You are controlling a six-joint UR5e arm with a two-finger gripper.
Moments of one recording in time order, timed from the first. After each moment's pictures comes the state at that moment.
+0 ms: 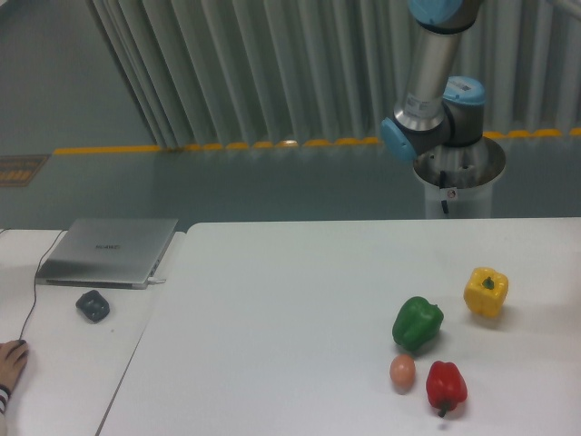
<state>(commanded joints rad) 2.84 -1.93 -1.43 -1.35 1.58 2.17</state>
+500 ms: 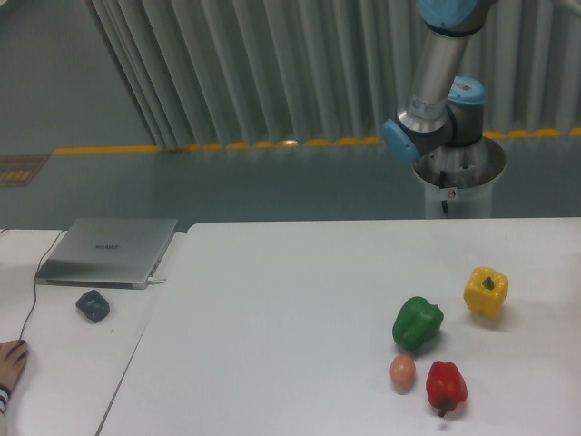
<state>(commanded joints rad) 2.87 -1.93 -1.45 -1.31 1.57 2.18</state>
